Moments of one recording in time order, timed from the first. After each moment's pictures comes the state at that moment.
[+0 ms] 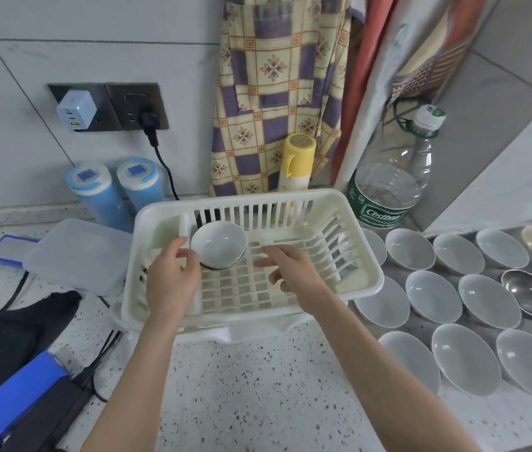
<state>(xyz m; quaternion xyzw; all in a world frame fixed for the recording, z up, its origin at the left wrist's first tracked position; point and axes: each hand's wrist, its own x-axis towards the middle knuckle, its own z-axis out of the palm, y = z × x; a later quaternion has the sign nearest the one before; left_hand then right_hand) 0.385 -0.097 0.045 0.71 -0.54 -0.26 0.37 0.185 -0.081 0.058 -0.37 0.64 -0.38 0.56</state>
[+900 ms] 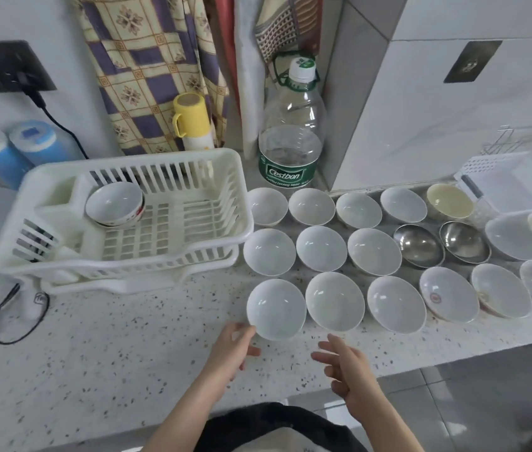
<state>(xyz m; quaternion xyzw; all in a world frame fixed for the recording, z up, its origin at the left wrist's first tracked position) 0.138 0.122 -0.036 0.68 -0.39 -0.61 0.13 -0.068 0.193 -0.024 -0.05 0.72 -0.37 0.59</state>
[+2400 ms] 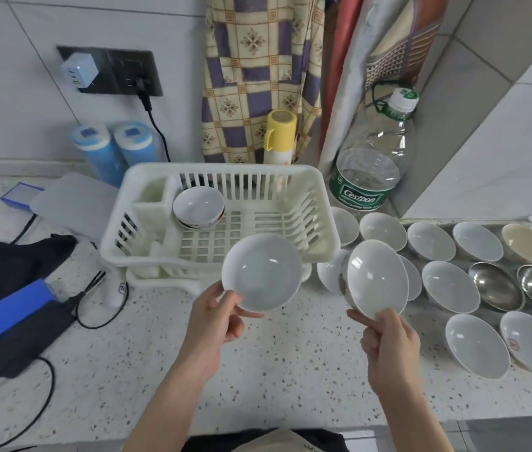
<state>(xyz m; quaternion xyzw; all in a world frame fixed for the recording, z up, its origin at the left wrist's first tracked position) 0.280 0.071 0.055 0.55 -0.35 -0.64 0.41 0.041 0.117 0.061 -0.11 0.64 -0.59 0.47</state>
